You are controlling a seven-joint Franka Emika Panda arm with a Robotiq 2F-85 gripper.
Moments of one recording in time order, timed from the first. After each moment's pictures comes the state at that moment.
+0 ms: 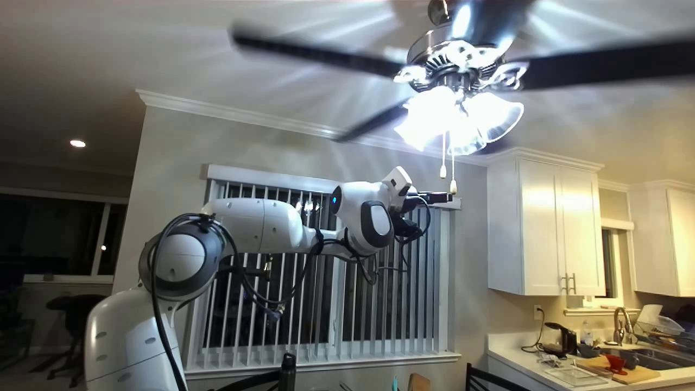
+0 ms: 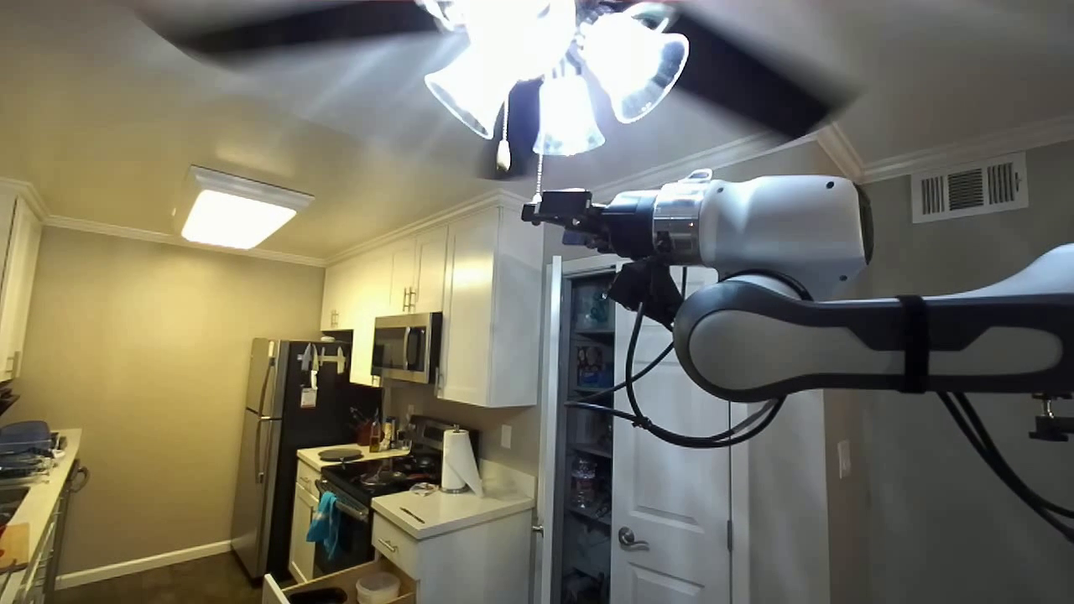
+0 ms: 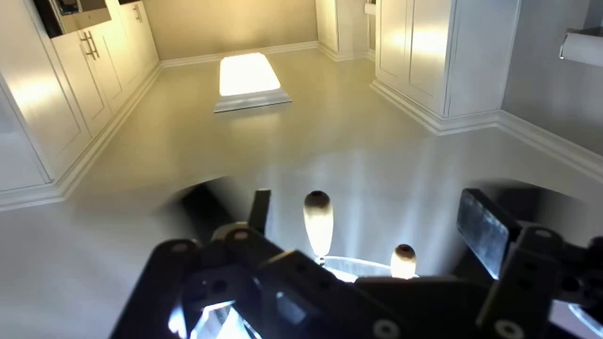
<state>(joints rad) -0.36 -0.41 0.65 -1.87 -0.09 3.27 0.45</state>
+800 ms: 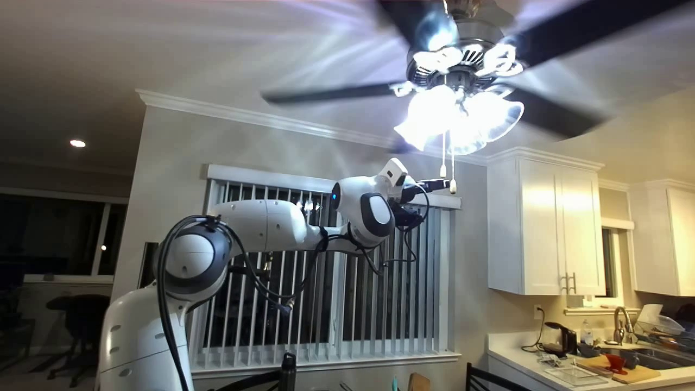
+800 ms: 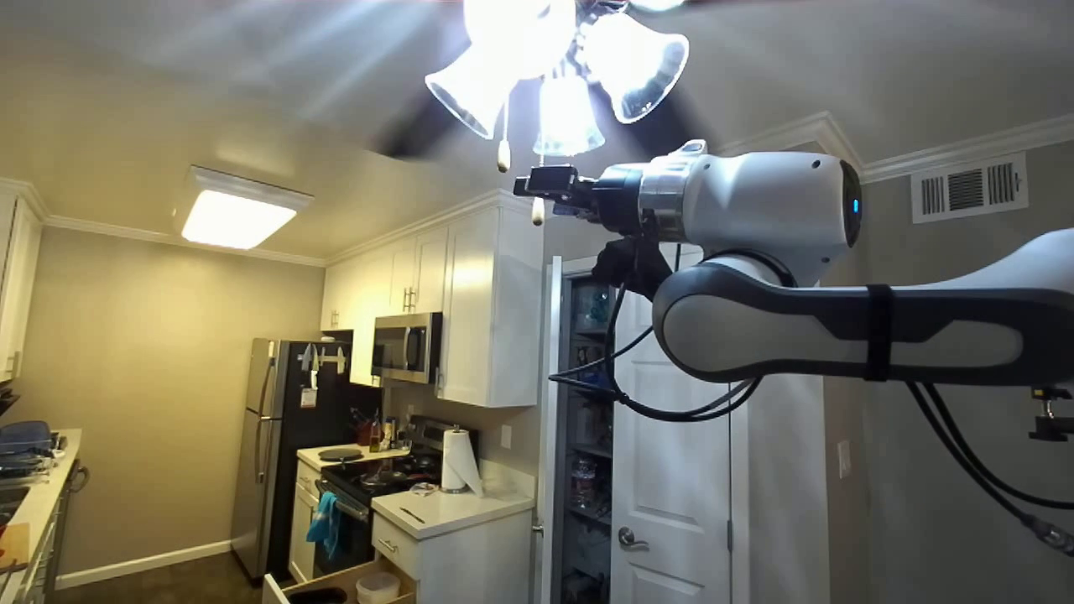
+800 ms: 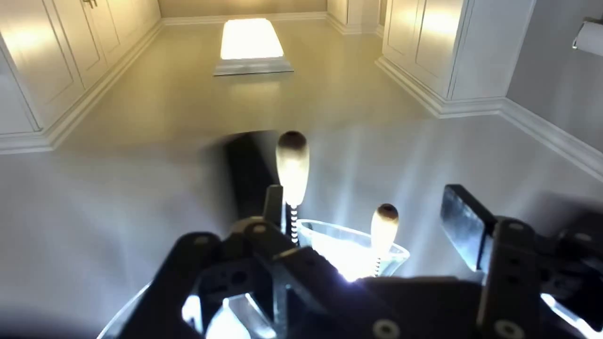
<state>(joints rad) -0.59 -0.42 0.83 -1.76 -0.10 3.27 0.45</state>
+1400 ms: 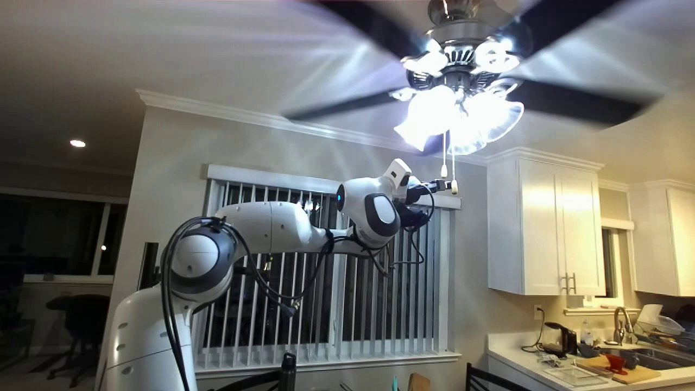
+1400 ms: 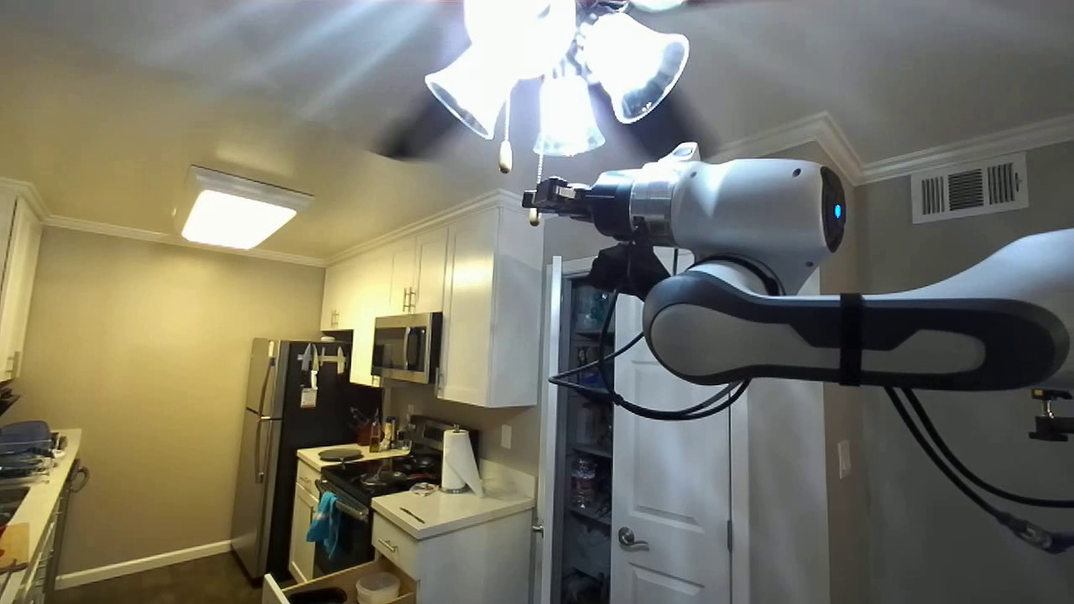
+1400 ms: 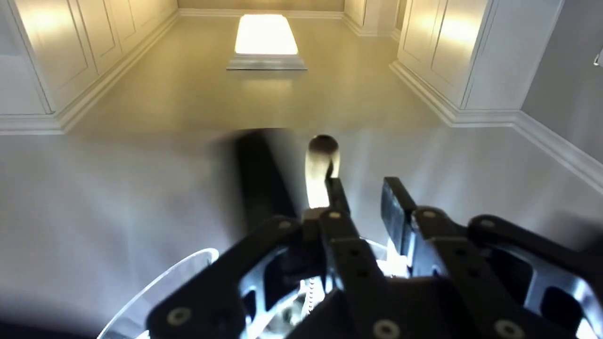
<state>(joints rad) -0.70 -0.43 0.89 -1.73 -0.12 3.27 0.45</state>
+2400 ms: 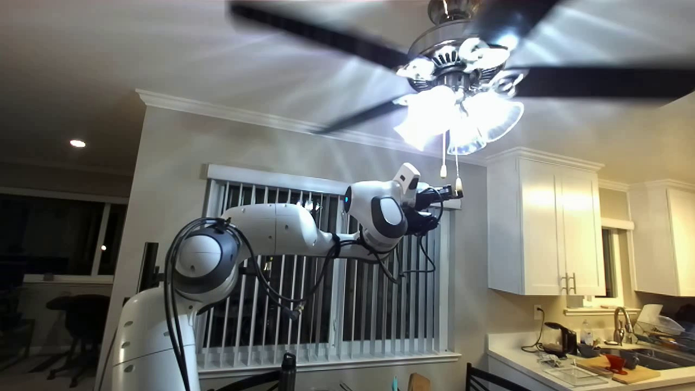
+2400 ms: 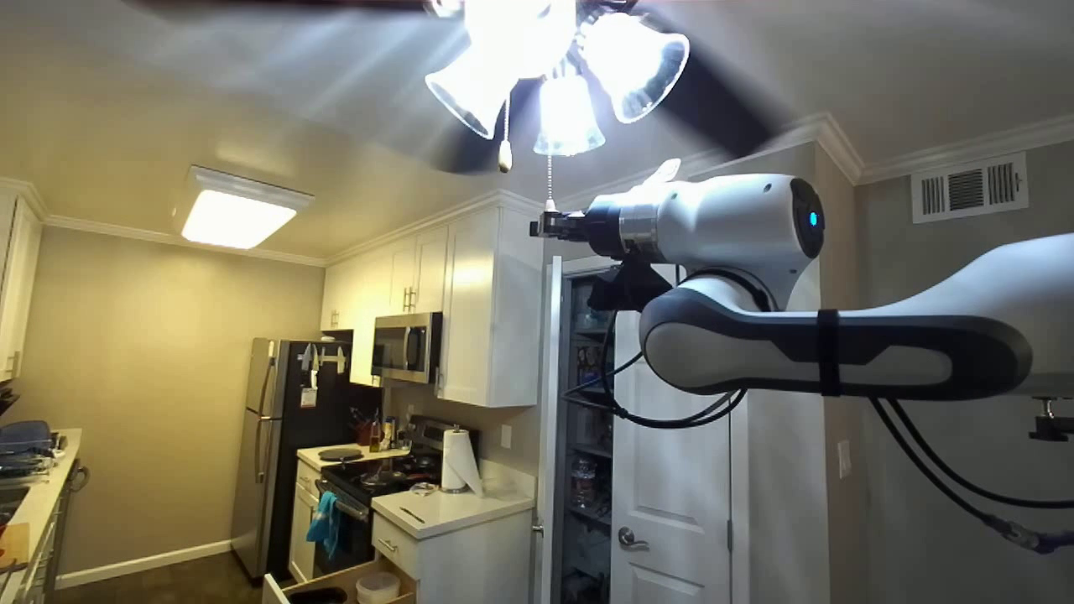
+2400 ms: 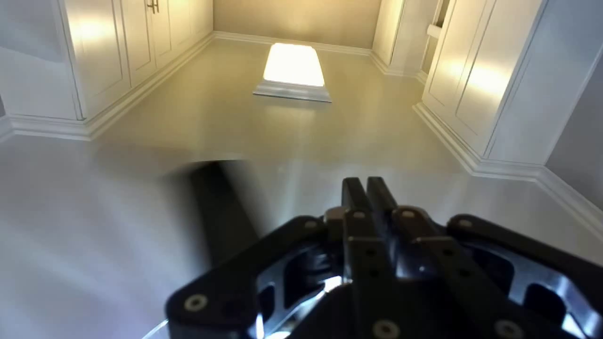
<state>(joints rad) -0.79 -0.43 0.93 -1.74 -0.16 3.21 0.42</state>
